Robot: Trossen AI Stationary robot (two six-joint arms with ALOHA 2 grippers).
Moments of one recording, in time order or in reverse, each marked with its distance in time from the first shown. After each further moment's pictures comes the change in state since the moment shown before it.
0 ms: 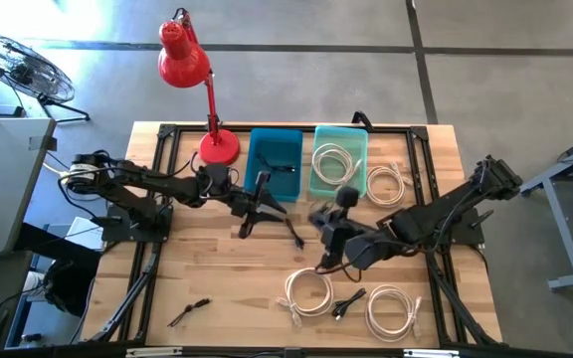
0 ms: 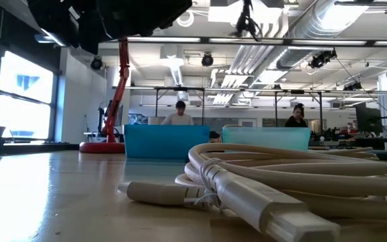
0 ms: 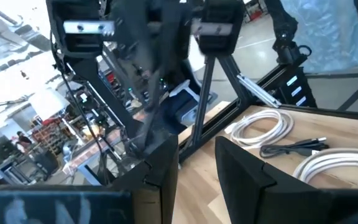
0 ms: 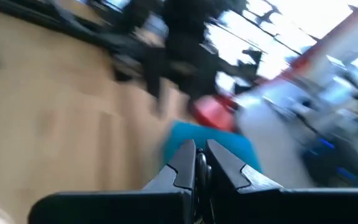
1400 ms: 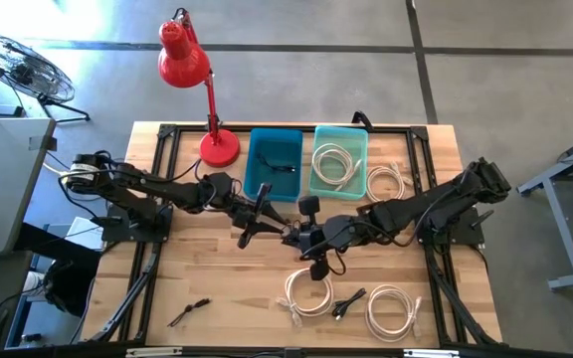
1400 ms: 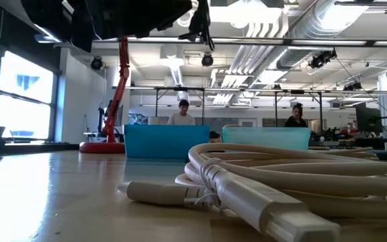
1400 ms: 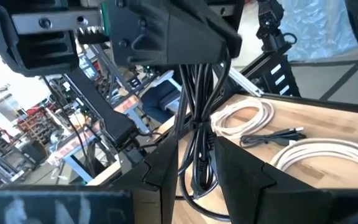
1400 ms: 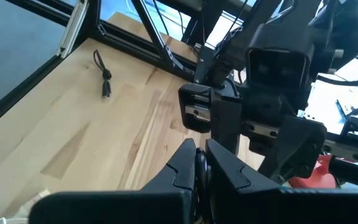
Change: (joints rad) left arm -0.085 0.000 0.000 -0.084 -0.080 0.028; right arm -0.135 0.095 0.000 0.219 -0.511 -0.152
